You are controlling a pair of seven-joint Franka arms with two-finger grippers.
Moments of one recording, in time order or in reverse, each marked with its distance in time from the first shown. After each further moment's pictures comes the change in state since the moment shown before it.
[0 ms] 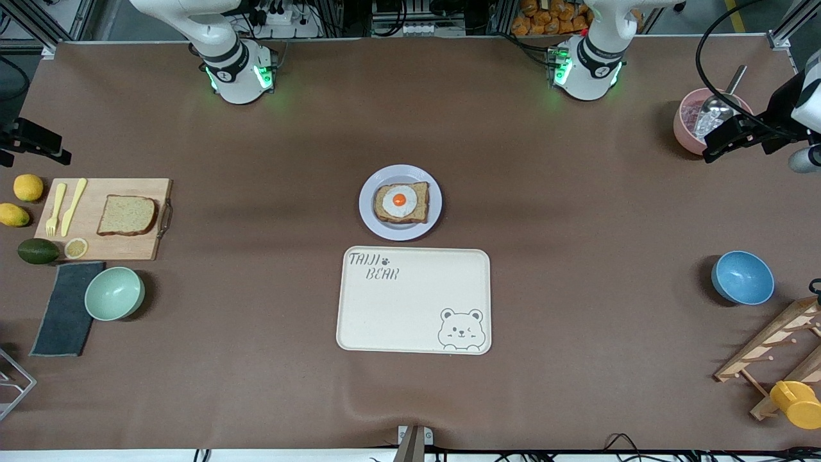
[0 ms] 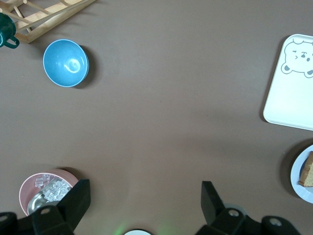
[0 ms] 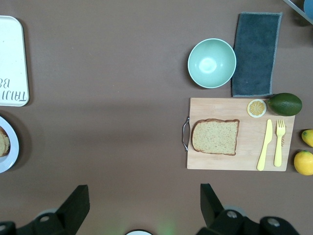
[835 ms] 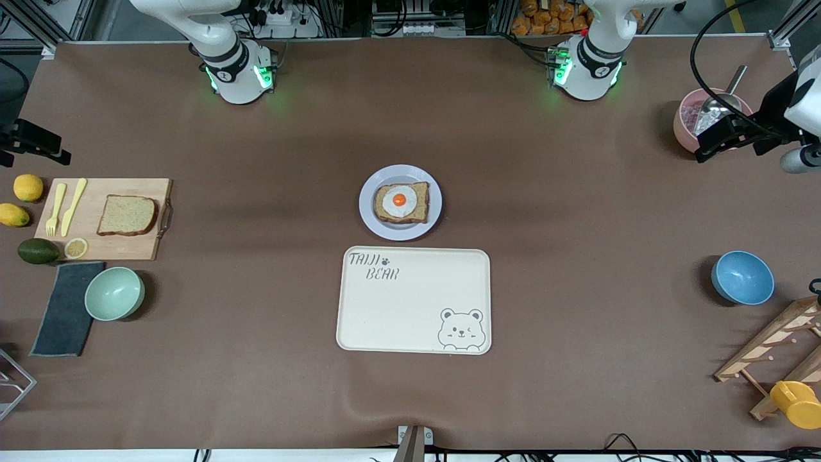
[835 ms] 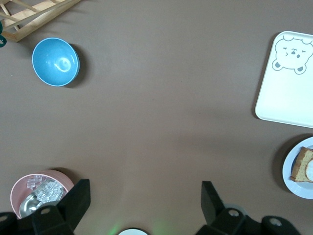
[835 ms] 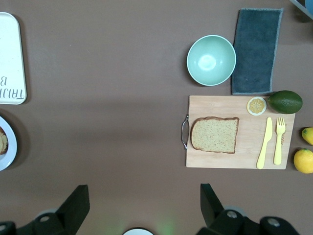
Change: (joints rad) left arm -0.003 0.004 -0.007 -0.003 -0.026 0.001 0.000; right arm -0.002 0.015 -0.006 -0.005 -0.001 -0.003 -0.007
